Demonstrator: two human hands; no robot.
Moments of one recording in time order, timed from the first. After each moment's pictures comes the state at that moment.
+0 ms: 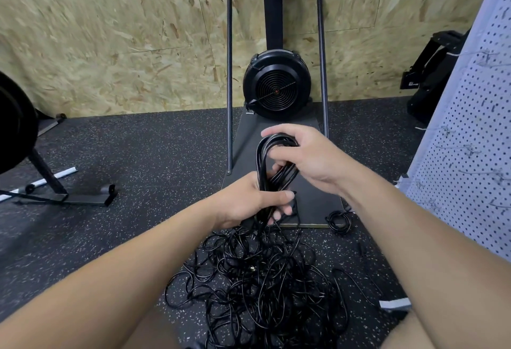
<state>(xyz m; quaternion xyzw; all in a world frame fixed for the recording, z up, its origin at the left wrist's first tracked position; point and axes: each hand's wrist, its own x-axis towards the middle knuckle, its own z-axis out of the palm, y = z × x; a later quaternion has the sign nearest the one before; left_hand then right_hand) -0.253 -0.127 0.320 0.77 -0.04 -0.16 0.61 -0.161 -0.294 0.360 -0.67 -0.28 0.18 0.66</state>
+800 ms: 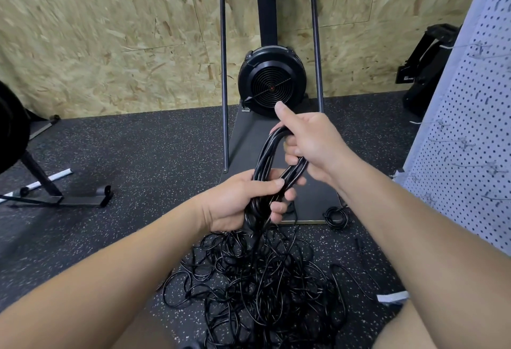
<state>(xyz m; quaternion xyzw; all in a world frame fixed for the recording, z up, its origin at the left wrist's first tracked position) -0.256 -0.132 0.326 0.54 -0.11 -0.28 0.79 -0.158 -0.294 0.374 -0.63 -0.15 0.14 0.75</state>
